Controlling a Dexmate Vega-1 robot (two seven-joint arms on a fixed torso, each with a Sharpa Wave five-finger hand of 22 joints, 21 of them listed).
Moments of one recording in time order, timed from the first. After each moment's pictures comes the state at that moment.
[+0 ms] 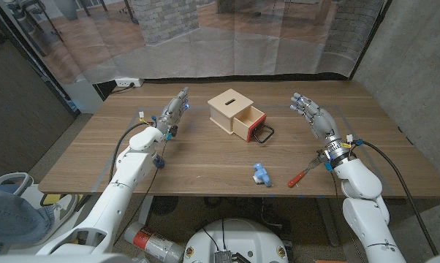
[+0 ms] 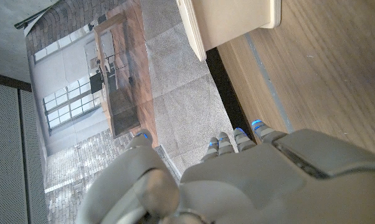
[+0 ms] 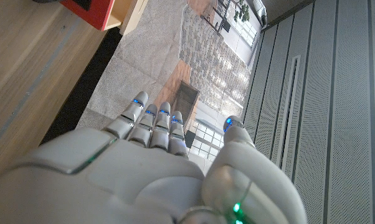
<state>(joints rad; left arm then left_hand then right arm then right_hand) 0.90 0.29 0.07 -1.45 -0.28 0.02 -0.18 0.32 -0.04 0.27 0.07 0.30 -0.15 0.06 0.20 0.18 -0.10 0.01 0.20 0.18 -0.13 0.02 0.18 0.18 -0.12 -0.04 0.21 0.18 -1.31 -0.13 0.17 -1.74 0.17 0.49 0.46 0.27 0.05 0.33 -0.14 0.20 0.23 0.02 0.20 0.18 0.26 0.04 0.22 0.18 0.18 -0.02 0.19 0.18 0.18 -0.04 0.39 0.17</state>
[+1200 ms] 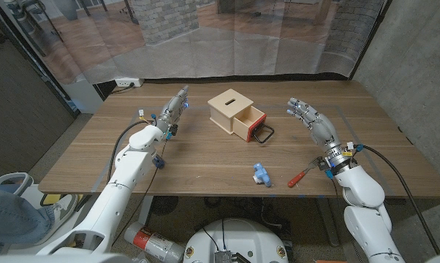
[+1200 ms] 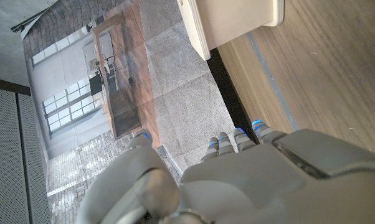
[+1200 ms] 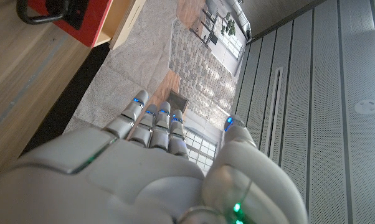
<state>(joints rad) 0.93 0.30 0.08 -1.52 -0.26 0.06 -0.15 0.32 -0.04 0.27 0.07 0.30 -0.14 0.06 0.20 0.18 -0.10 0.01 0.20 0.18 -0.13 0.02 0.18 0.18 -0.12 -0.04 0.20 0.18 -1.36 -0.14 0.16 -1.75 0.18 0.58 0.50 0.27 0.04 0.33 -0.14 0.20 0.24 0.02 0.20 0.19 0.28 0.03 0.22 0.18 0.19 -0.03 0.19 0.18 0.20 -0.04 0.38 0.17</state>
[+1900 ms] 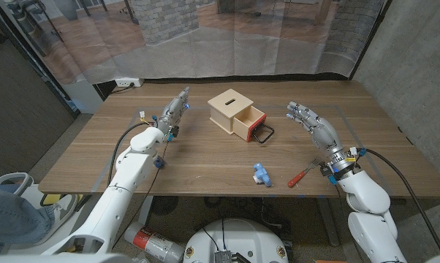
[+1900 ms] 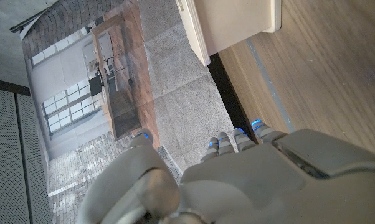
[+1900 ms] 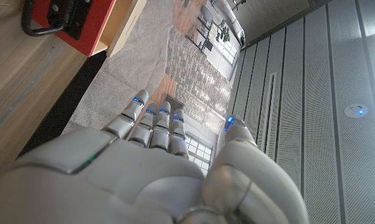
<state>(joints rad) 0.95 0.30 0.08 -1.55 -0.26 0.07 -0.13 0.33 -0.03 0.26 0.07 0.30 -0.14 0.06 0.20 0.18 -0.10 0.01 0.20 0.18 -0.13 0.02 0.18 0.18 -0.12 -0.04 0.20 0.18 -1.40 -0.15 0.17 -1.77 0.20 0.61 0.53 0.29 0.04 0.33 -0.14 0.20 0.26 0.01 0.20 0.19 0.29 0.02 0.22 0.18 0.20 -0.03 0.19 0.18 0.21 -0.04 0.38 0.17</state>
